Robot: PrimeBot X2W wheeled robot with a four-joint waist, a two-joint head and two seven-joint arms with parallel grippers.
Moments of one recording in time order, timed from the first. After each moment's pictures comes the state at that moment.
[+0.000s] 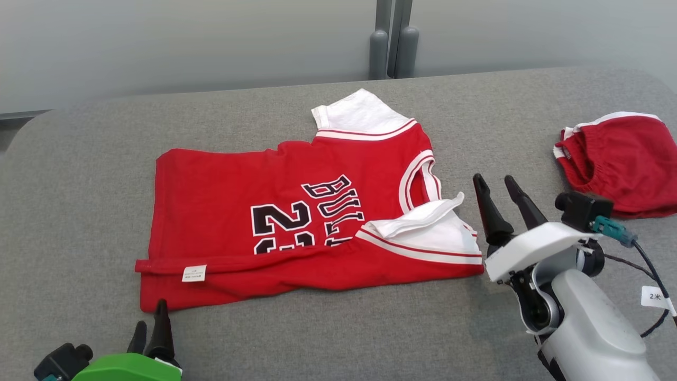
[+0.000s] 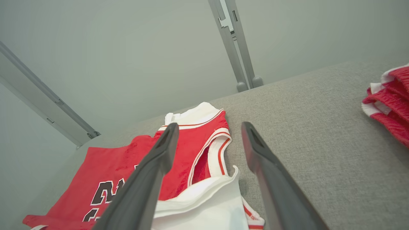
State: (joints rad) left arm -0.01 0.21 -0.14 0.35 -1.09 0.02 -0.15; right arm -0.44 -0.16 0.27 0.54 0.65 0.13 -0.22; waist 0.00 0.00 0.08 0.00
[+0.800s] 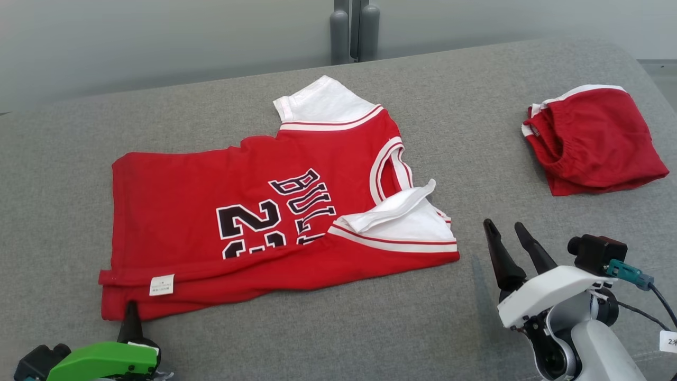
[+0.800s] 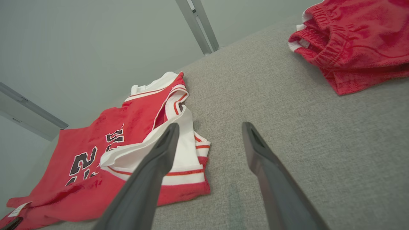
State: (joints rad) left arm -0.10 0.17 -0.06 0.53 -1.23 -0.04 -0.14; right arm -0.17 -0.10 0.10 0.27 0.55 0.13 -0.05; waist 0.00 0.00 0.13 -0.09
